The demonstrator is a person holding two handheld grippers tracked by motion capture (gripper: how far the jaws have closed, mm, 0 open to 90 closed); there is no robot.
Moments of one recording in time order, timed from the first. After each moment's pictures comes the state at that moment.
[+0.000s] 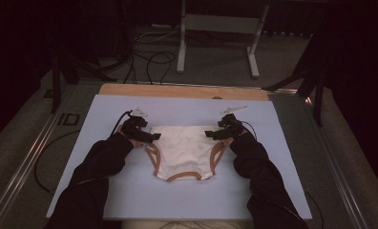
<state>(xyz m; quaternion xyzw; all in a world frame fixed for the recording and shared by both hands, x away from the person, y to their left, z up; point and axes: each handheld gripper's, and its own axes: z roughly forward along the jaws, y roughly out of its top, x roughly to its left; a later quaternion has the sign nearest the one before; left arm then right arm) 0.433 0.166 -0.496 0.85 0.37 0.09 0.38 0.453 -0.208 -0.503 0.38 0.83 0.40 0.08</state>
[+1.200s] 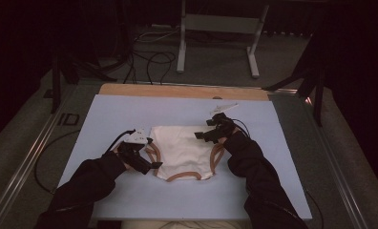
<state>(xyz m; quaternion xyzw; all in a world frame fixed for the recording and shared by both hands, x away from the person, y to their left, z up) 0.343 0.156 -0.472 0.88 0.21 0.06 0.42 0.442 -0.174 -0.479 0.31 0.85 0.42 0.06</state>
